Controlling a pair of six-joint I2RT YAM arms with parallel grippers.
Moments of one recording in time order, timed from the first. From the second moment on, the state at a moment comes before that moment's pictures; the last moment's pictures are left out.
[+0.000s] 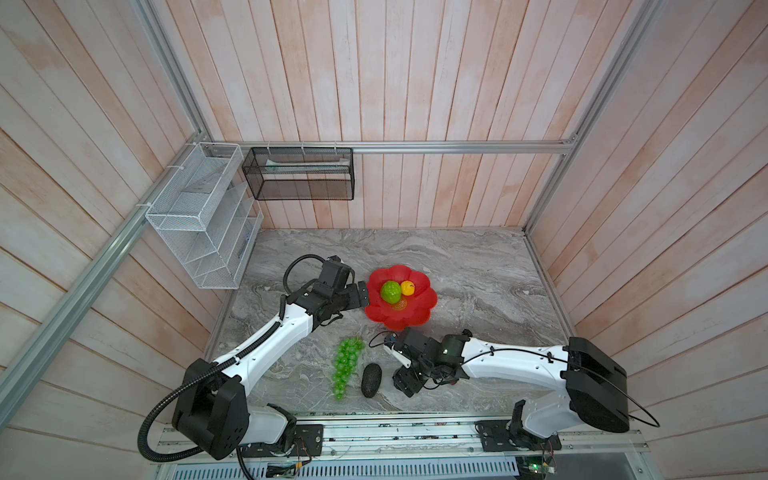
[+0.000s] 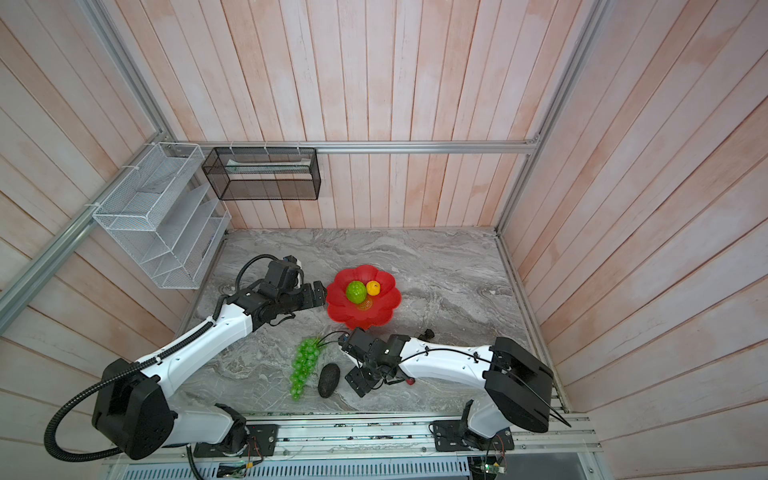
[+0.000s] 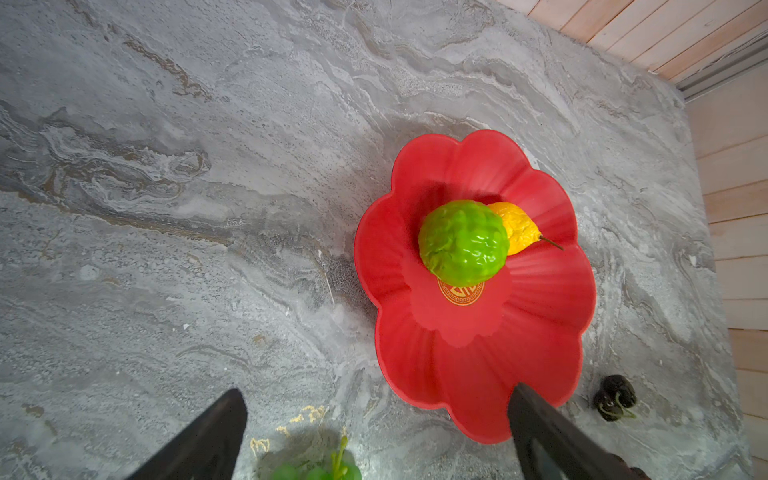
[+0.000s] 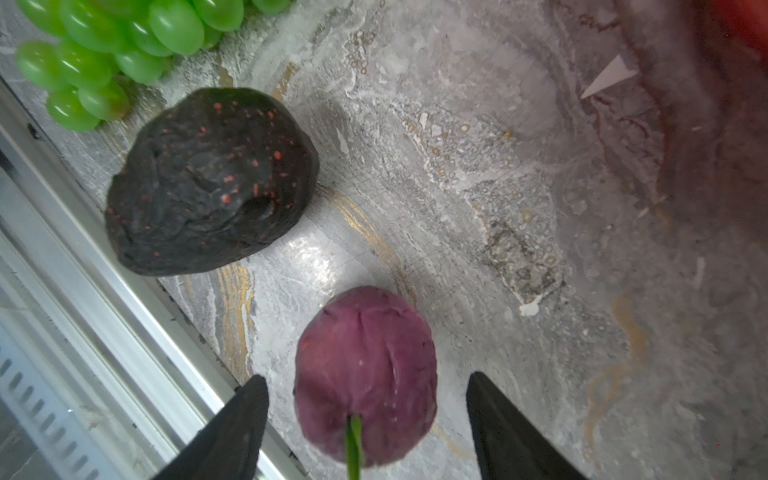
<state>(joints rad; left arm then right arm) -0.48 1.38 1.03 -0.49 -0.03 -0.57 1.14 1.51 0.87 -0.55 -0.05 0.31</state>
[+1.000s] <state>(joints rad) -0.48 1.37 1.03 -0.49 -0.03 -0.58 1.14 1.56 0.85 -0.48 -0.06 0.28</state>
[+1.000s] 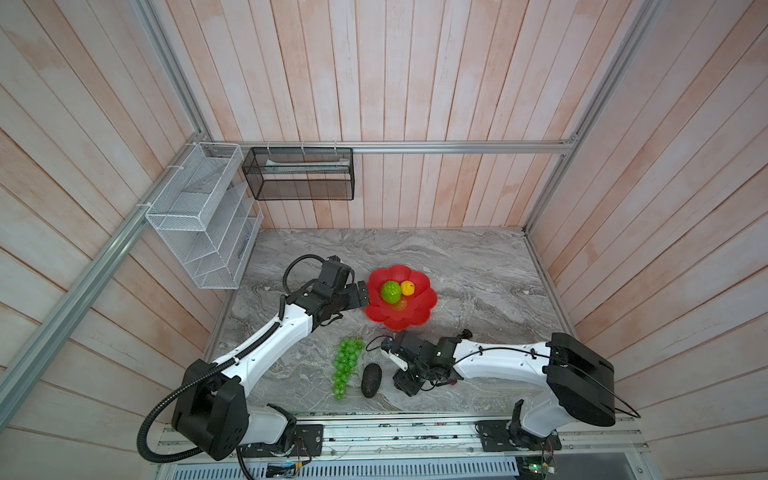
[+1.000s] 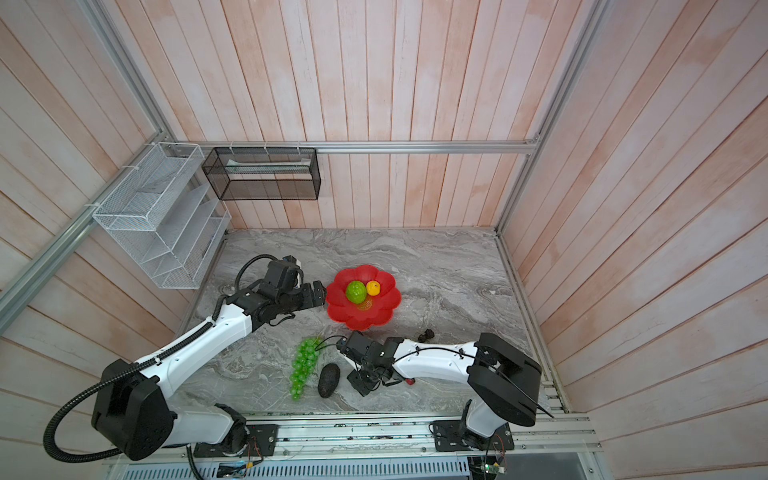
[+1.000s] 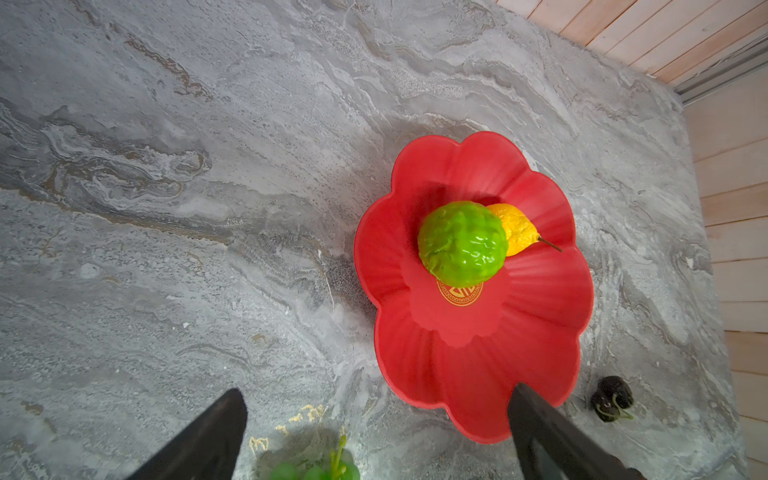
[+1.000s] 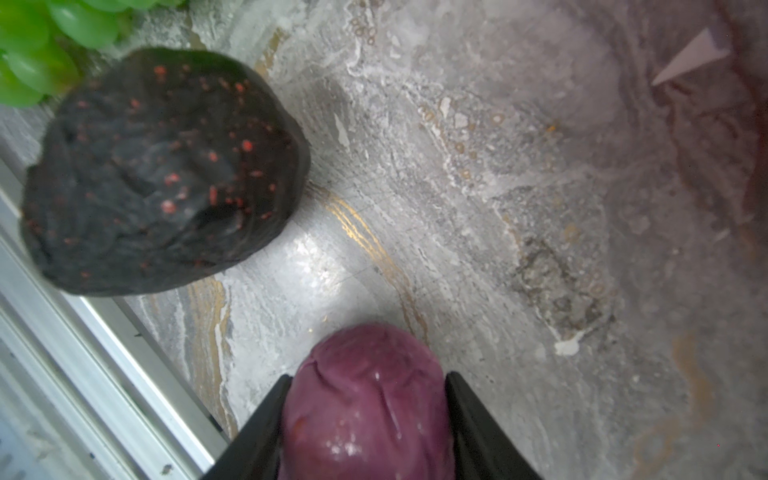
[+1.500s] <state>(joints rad) -0.45 1.34 1.05 -0.52 -0.07 -0.56 0.94 1.41 1.03 -0.54 -0.04 0.24</state>
